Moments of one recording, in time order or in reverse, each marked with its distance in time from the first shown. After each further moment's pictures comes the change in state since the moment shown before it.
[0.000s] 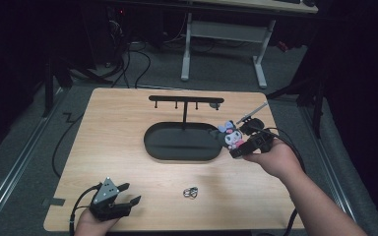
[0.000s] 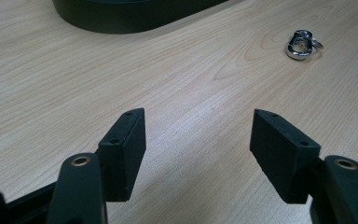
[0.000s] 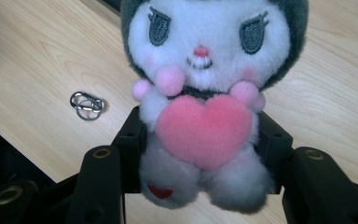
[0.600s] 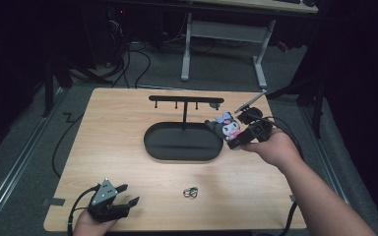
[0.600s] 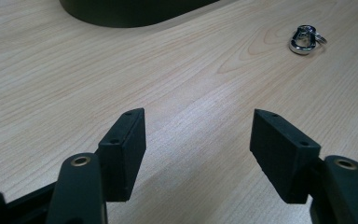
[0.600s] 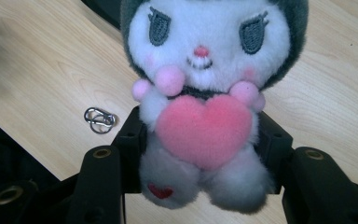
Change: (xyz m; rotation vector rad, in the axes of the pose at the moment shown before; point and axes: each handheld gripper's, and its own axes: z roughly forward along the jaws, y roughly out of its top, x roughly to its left) left arm 0.001 -0.003 -0.003 0.007 0.010 -0.006; right arm -0.001 0.025 -0.017 -0.003 0.026 0.011
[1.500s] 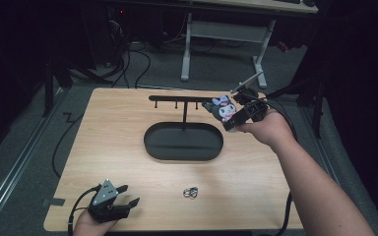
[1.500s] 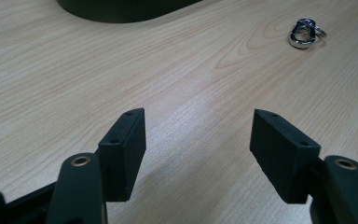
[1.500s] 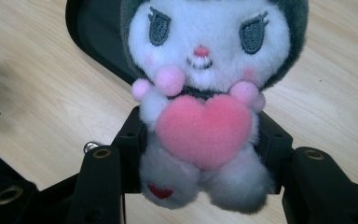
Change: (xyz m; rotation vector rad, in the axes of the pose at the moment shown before) left arm 0.000 -0.001 0.001 0.016 -0.007 0.012; right arm -0.009 0.044 -0.014 -0.038 -0.032 0.022
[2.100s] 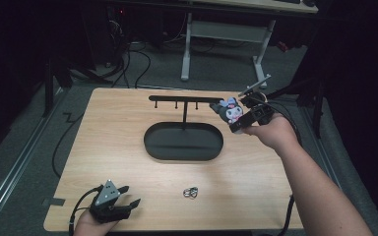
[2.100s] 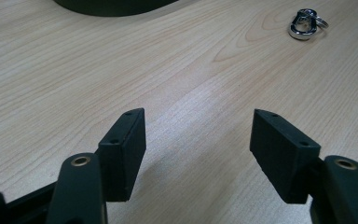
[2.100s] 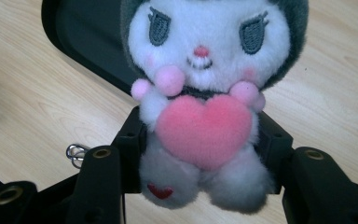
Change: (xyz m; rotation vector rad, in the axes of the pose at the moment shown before) left arm -0.002 -0.001 0.004 0.018 0.000 0.013; right arm -0.020 -0.018 0.010 -0.004 -0.012 0.053
